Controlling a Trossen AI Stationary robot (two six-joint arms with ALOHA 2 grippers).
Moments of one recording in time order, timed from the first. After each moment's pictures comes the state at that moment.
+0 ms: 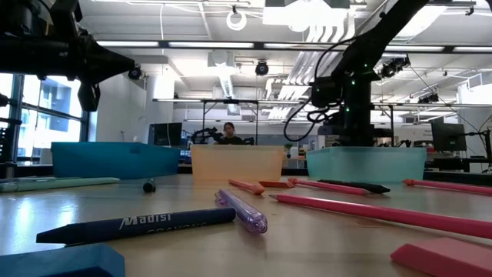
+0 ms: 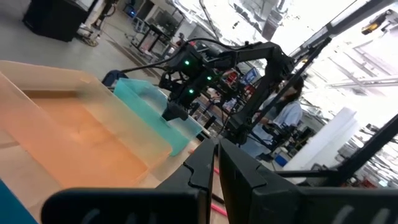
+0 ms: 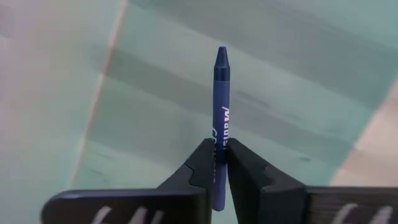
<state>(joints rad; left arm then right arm) 0.37 0.01 0.01 0.07 -0.07 -0.65 -0.72 1.71 1.03 -0.77 0.04 0.45</state>
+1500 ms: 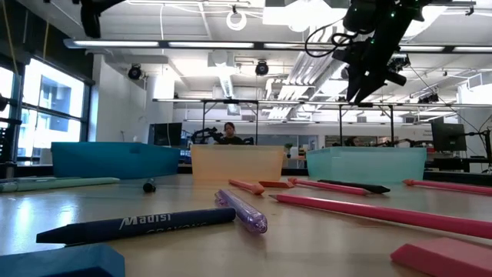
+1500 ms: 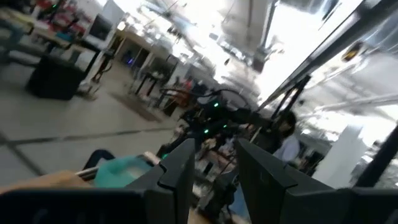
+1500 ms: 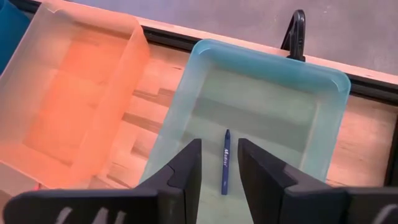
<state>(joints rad) 0.37 0.30 0.51 0.00 -0.14 -0.52 -0.72 1.18 1.03 -0.79 0.11 0.49</state>
